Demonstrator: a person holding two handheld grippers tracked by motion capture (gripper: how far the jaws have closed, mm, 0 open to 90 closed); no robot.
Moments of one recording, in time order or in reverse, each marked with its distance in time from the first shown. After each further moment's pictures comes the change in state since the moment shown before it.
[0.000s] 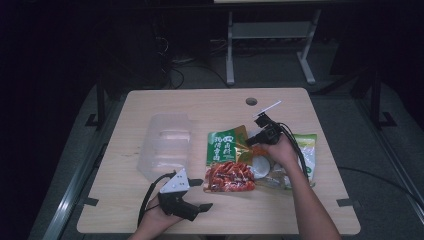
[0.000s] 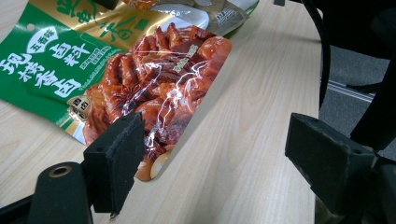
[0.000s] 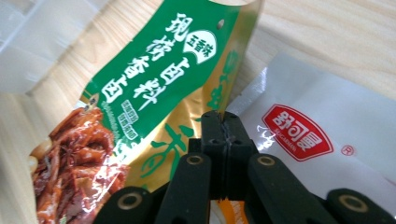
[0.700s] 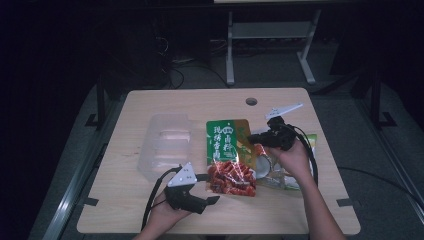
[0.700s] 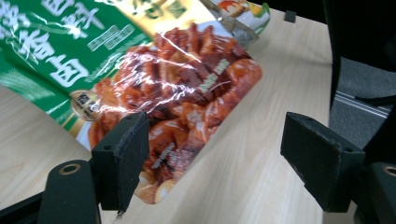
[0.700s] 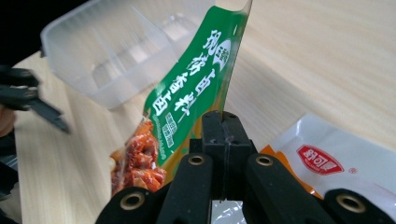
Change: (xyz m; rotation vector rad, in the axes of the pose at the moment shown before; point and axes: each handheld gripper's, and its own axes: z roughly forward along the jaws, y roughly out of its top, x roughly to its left) left arm 0.000 0.023 0.012 -0.008 0.044 -0.035; right arm 0.049 -0.027 -0.067 -0.271 0.038 -0.193
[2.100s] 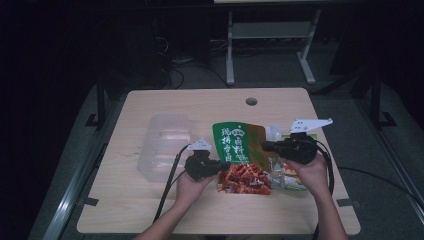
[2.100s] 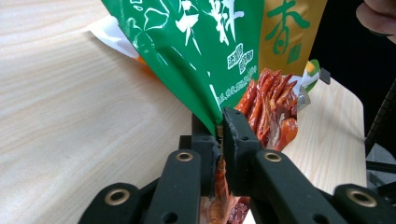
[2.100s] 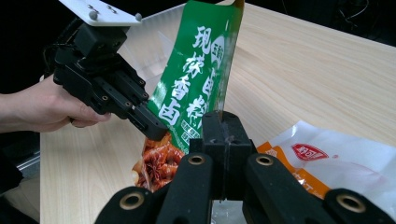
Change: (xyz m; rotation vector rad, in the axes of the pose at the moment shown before) left arm 0.052 0.026 0.062 -0.029 -0.025 -0.316; right arm 0.008 -0.041 -0.044 -0.169 0.026 -0.082
